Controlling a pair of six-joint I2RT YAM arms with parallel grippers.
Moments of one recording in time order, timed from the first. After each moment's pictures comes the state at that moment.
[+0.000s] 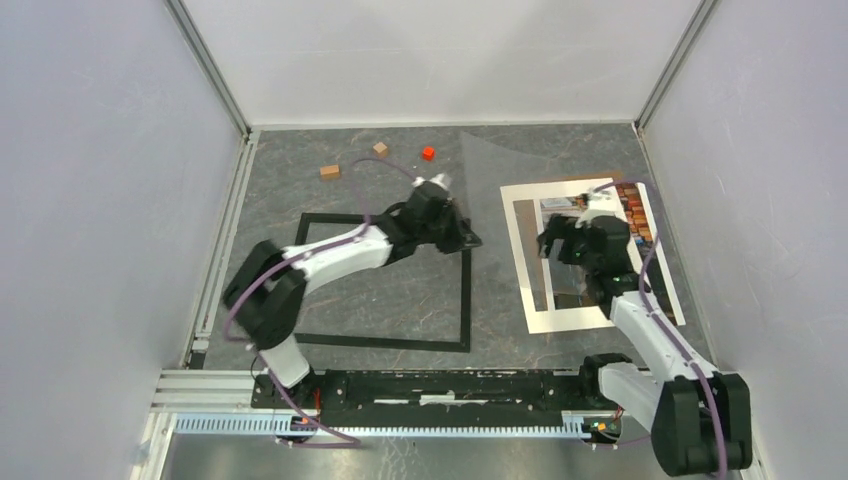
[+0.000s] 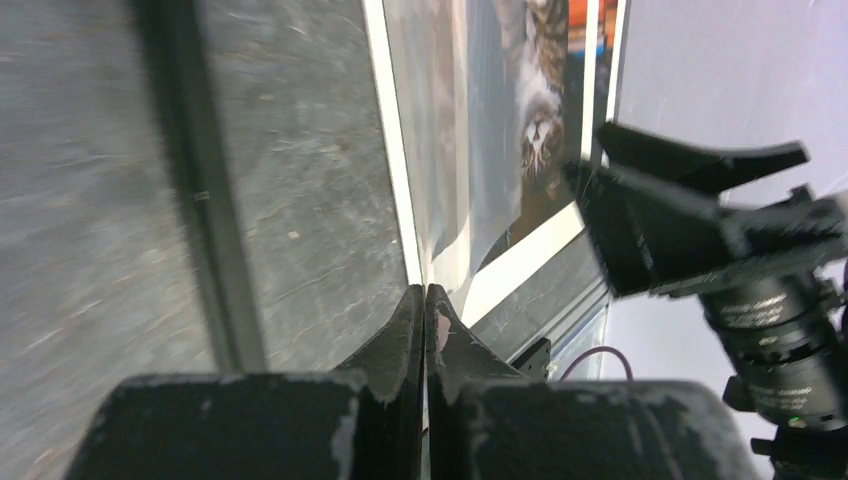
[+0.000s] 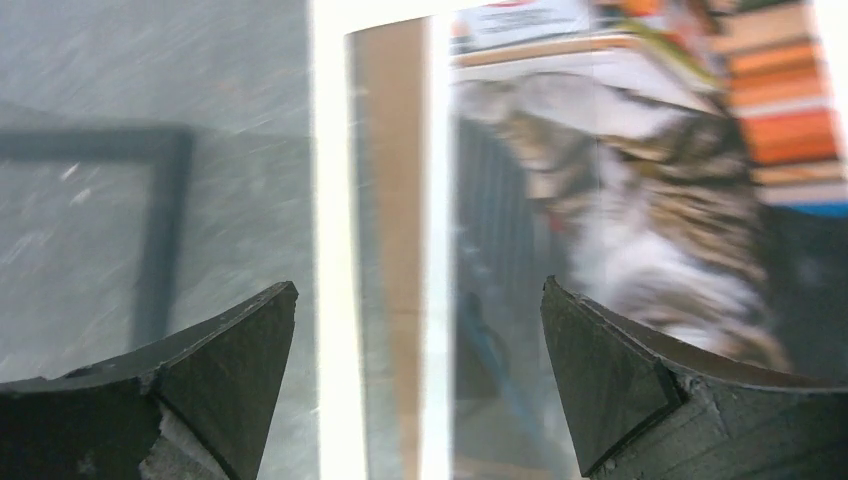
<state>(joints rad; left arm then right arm) -0.82 1.79 1.21 -0.05 0.16 -1.01 0.02 1.00 0.45 0.05 -0.06 0.23</state>
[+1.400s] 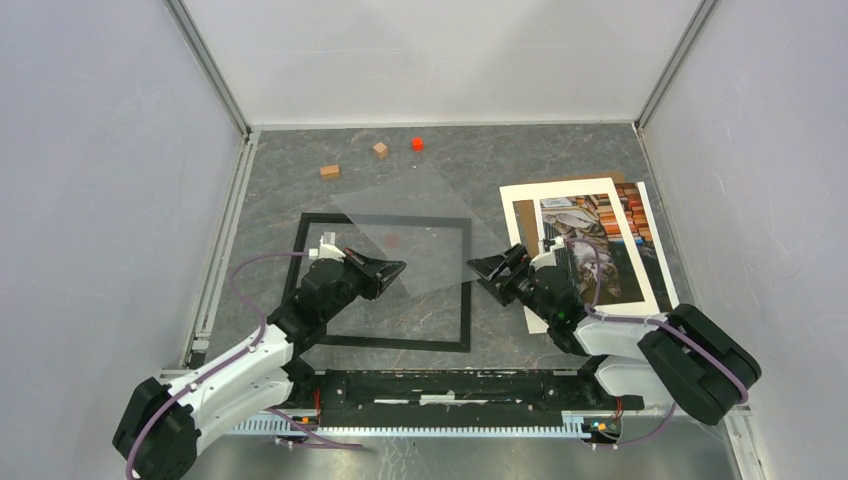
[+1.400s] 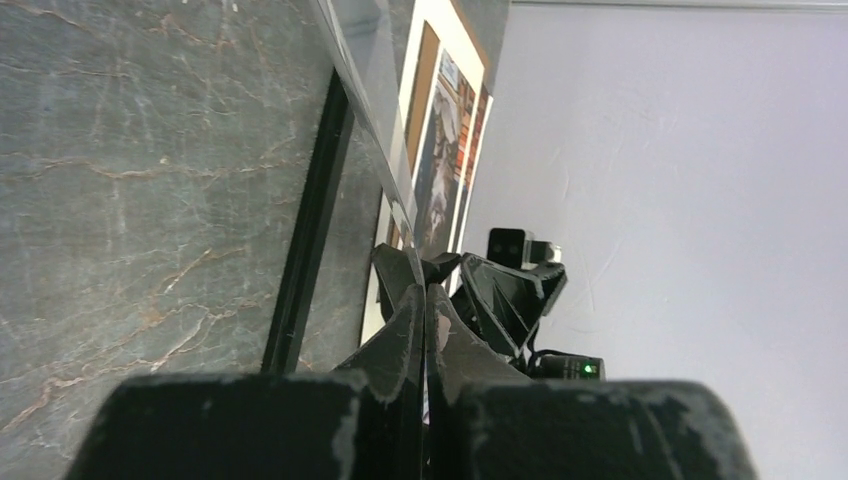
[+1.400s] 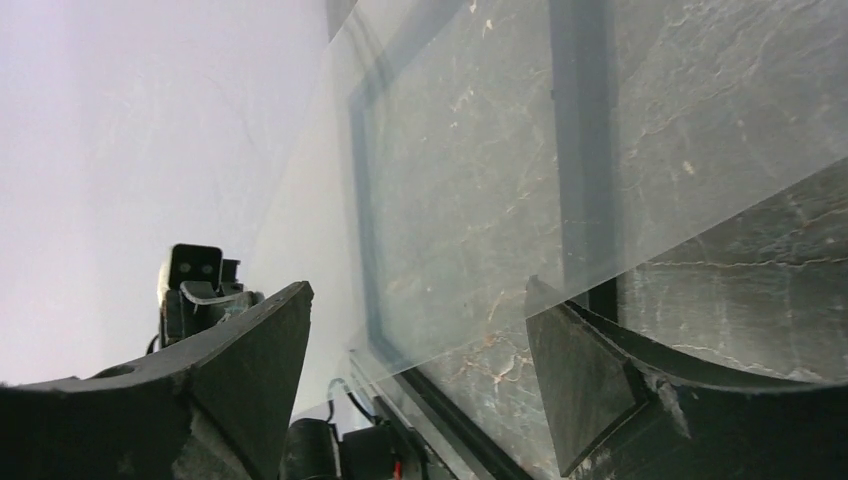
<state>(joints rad) -0.64 0.80 0.30 0.18 -0.02 -1.45 0.65 1.23 0.15 0.80 0.00 1.31</state>
